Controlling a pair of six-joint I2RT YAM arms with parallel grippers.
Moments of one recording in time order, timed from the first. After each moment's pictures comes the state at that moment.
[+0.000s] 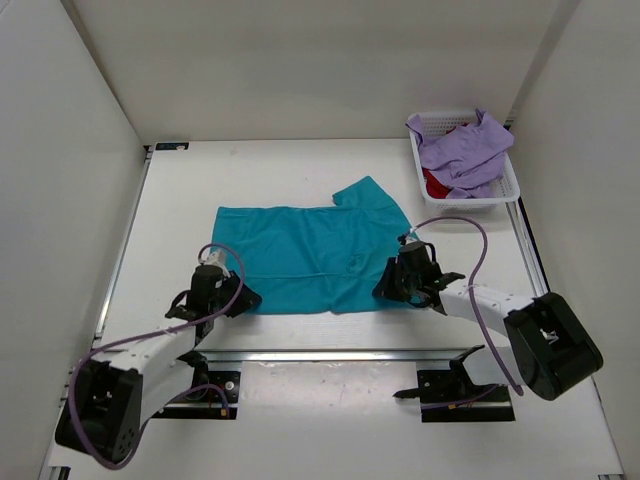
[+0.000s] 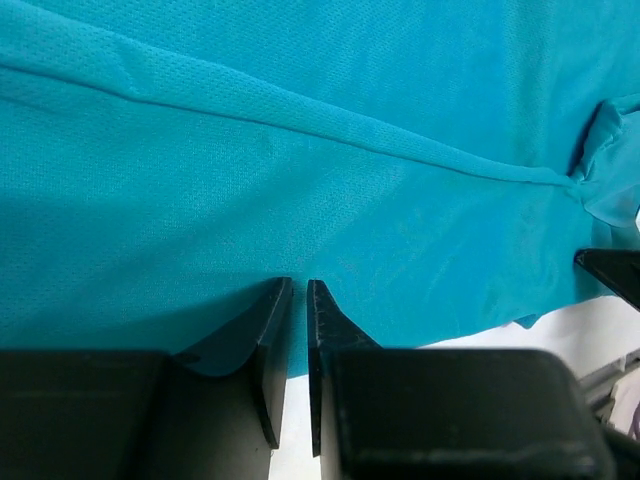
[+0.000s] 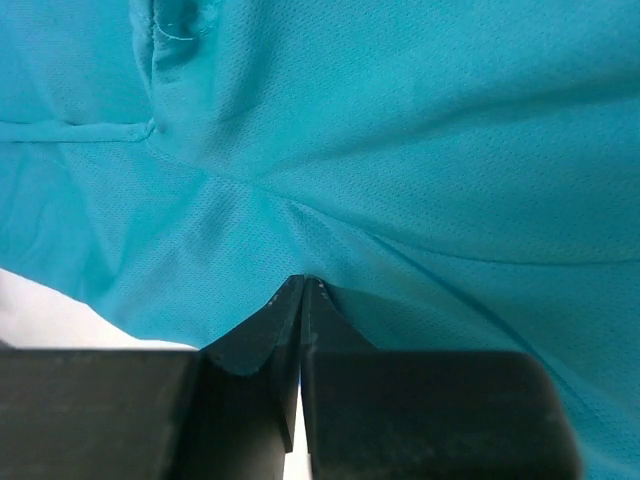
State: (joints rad) left arm -0.28 1.02 0.20 0.09 0.18 -0.75; right arm 0.48 1.32 0.46 0.02 -0.14 0.66
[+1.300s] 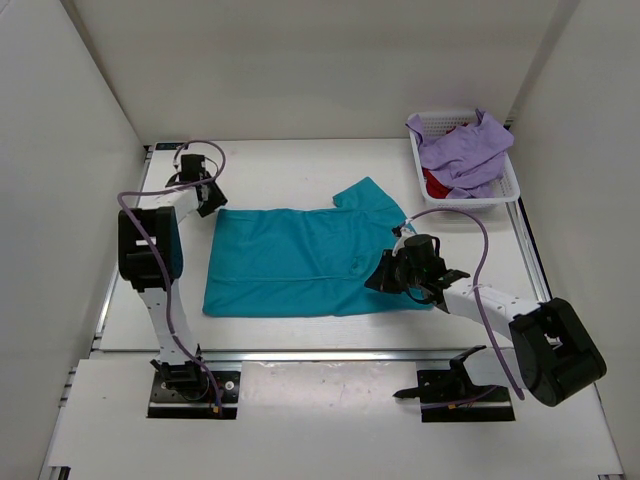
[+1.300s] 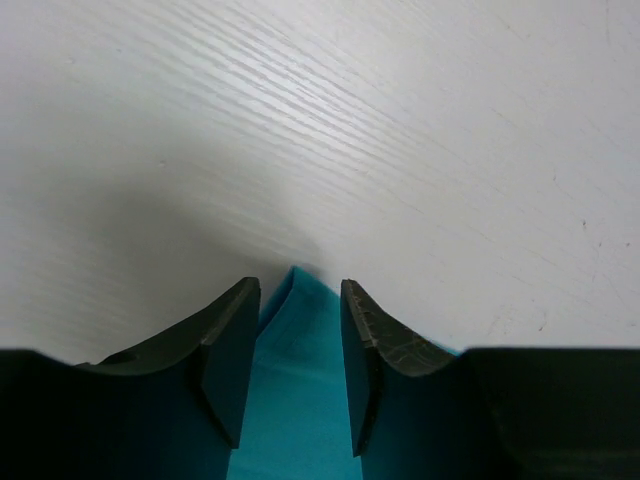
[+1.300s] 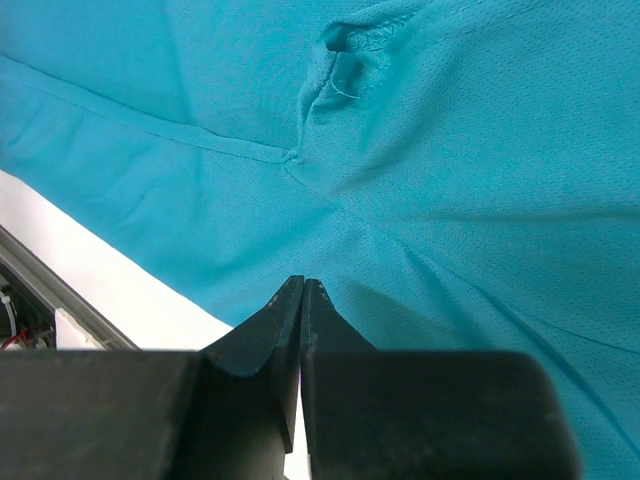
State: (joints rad) left arm 0.03 2.03 1.38 -0.24 -0.07 -0.52; right arm 0.46 1.27 0.47 0.08 -0.33 0.57
